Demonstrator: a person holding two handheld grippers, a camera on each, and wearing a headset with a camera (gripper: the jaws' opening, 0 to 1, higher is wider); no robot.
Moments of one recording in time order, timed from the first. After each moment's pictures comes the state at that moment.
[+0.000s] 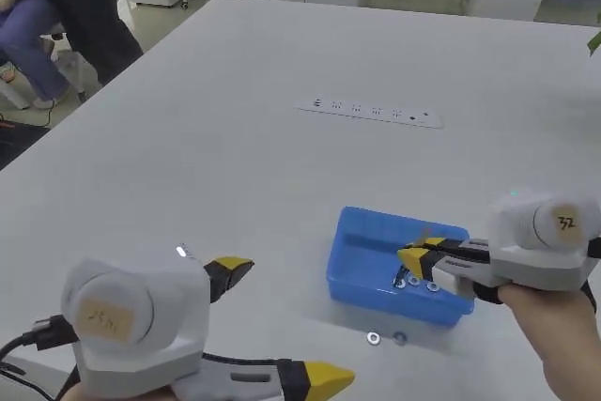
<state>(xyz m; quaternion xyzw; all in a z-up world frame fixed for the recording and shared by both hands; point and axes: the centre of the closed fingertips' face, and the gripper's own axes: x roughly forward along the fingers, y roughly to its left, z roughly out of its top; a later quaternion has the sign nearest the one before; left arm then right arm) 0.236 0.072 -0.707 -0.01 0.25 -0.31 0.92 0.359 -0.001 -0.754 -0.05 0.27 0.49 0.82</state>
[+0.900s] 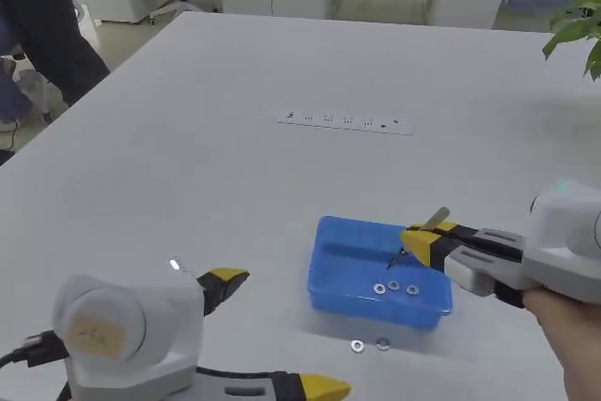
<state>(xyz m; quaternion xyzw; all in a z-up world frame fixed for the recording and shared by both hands) 0.238 0.059 -0.706 0.00 0.25 -0.34 0.91 0.347 -0.028 -0.685 0.02 0.19 0.47 0.86</state>
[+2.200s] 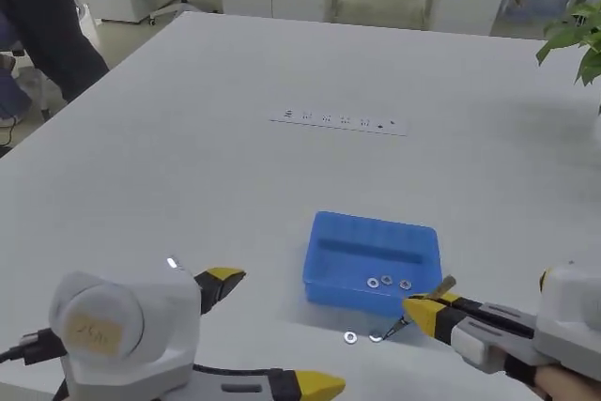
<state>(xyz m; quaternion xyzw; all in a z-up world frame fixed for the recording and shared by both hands) 0.228 0.057 -0.707 0.00 0.24 -0.33 0.91 0.294 -0.041 -0.748 0.08 0.27 0.46 0.84</state>
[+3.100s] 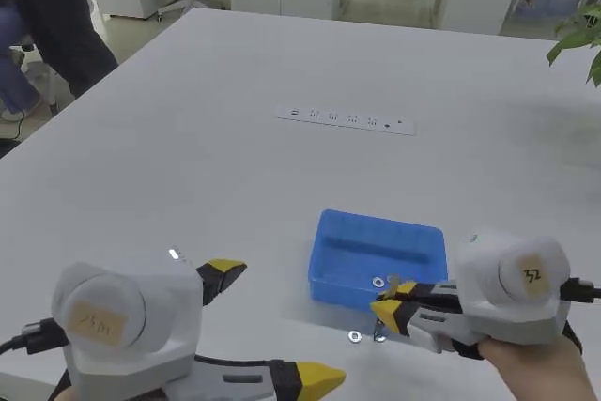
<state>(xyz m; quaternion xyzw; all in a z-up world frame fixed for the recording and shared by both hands) 0.231 0.062 -0.703 0.00 0.24 -0.33 0.92 0.297 -0.003 -0.768 -0.12 0.29 0.53 0.79</state>
